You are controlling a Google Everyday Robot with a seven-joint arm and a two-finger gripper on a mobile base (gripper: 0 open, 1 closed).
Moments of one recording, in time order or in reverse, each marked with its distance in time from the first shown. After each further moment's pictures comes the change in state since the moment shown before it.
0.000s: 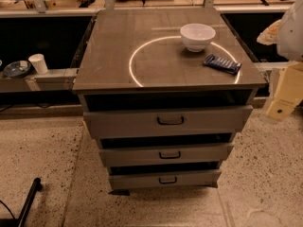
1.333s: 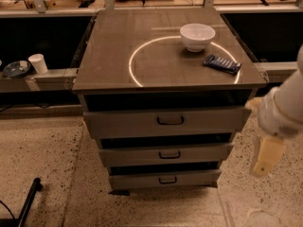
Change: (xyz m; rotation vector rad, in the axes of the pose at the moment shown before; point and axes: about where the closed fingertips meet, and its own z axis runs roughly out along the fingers) arm 0.072 0.042 0.151 -0.112 0.027 0.007
